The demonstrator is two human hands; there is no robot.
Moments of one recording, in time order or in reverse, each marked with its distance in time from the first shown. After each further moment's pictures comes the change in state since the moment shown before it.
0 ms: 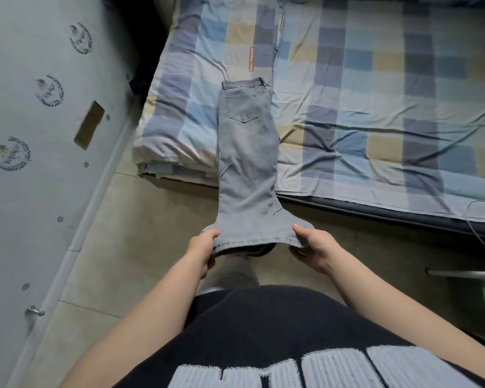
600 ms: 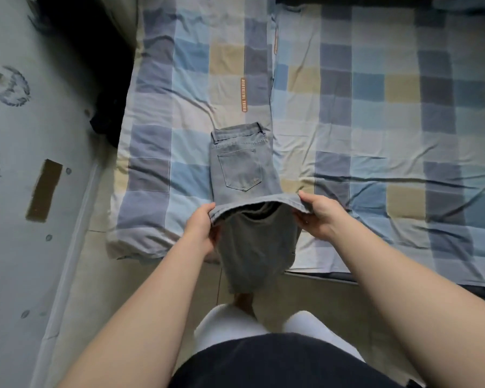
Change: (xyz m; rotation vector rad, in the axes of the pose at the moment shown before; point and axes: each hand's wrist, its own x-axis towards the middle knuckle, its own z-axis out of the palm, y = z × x) left_hand 0.173 0.400 0.095 -0.270 -0.191 -0.085; right_hand 0.174 -0.354 0.201 0.122 0.097 -0.024
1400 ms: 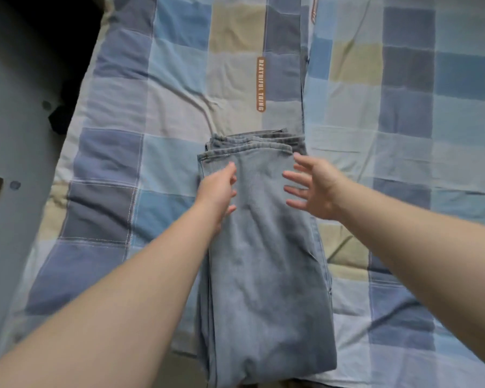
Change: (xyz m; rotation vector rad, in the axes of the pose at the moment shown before) left_hand 0.277 0.110 0.126 0.397 0.010 0.302; right_hand 0.315 -0.096 0.115 -0.276 -0.217 -0.014
